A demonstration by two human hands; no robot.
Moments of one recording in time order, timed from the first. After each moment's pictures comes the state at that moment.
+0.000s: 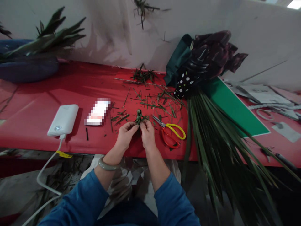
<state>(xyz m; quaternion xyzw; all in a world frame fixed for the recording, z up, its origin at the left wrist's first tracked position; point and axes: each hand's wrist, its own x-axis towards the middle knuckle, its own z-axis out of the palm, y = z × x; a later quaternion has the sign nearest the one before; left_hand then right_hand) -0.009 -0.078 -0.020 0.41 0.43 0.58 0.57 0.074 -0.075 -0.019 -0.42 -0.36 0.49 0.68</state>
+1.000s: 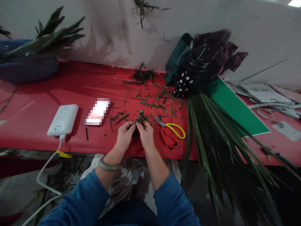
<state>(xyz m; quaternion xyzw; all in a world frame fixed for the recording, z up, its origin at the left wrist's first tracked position) -0.011 -0.079 -0.021 0.47 0.47 0.57 0.49 0.073 -0.077 -0.020 -0.45 -0.40 0.47 0.64</state>
